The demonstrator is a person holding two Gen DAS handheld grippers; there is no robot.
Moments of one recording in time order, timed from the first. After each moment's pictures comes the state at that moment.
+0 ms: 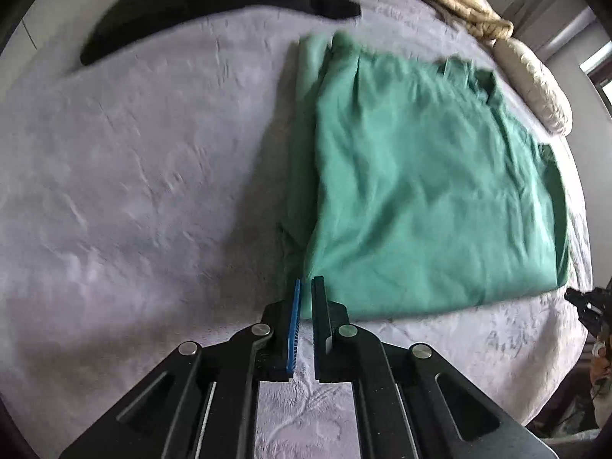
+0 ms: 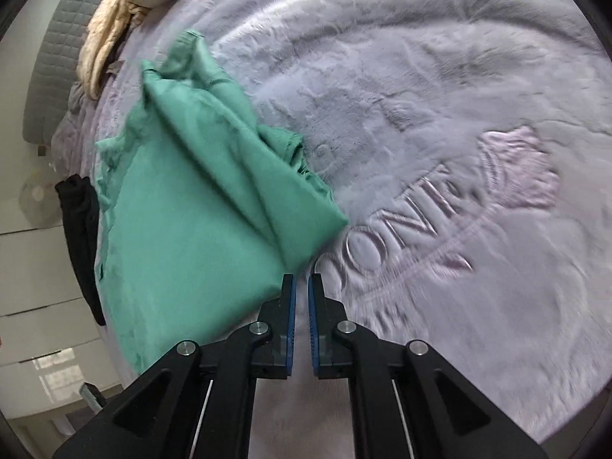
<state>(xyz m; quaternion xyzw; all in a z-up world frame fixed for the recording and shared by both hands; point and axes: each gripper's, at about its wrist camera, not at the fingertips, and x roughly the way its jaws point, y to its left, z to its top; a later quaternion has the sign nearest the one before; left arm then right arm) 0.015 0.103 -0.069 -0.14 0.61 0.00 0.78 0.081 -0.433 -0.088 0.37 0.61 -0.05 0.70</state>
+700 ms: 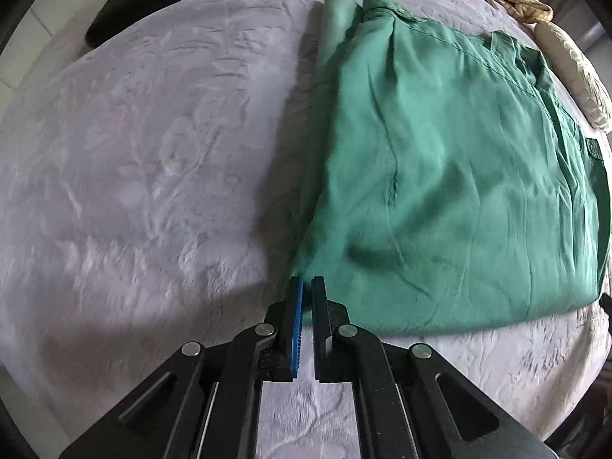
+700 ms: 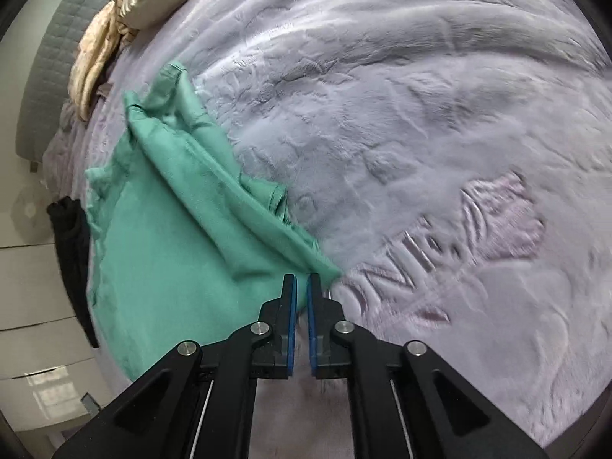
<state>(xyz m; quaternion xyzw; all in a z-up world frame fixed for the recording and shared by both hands) 0.014 0.106 -0.108 -0.11 0.66 0.06 0.74 0.095 -0.459 -0.096 0.37 0.60 -0.08 0.70</state>
